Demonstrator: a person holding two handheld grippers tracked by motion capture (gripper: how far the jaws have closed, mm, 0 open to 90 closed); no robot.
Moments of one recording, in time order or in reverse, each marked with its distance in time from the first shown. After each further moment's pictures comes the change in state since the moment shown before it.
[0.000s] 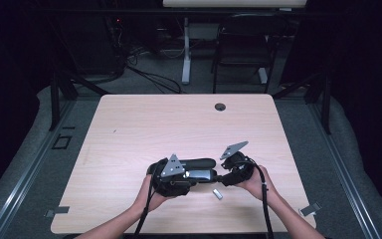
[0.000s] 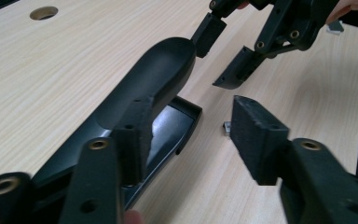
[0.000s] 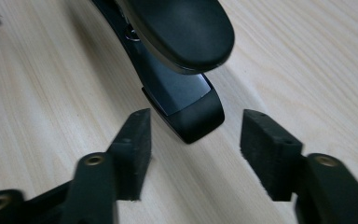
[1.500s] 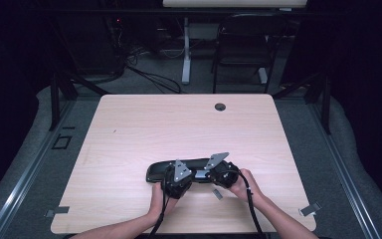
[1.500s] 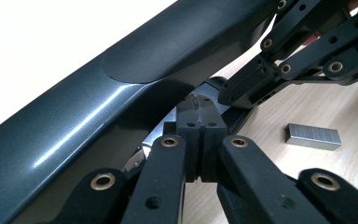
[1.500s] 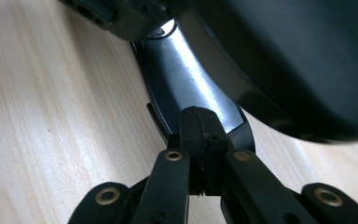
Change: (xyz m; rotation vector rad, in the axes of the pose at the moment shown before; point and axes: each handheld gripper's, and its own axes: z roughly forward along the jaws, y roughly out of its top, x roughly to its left) left arm -0.005 -0.029 0.049 -0.016 0.216 -0.141; right arm 0.018 0.002 0.050 -0.022 -0.049 -0.149
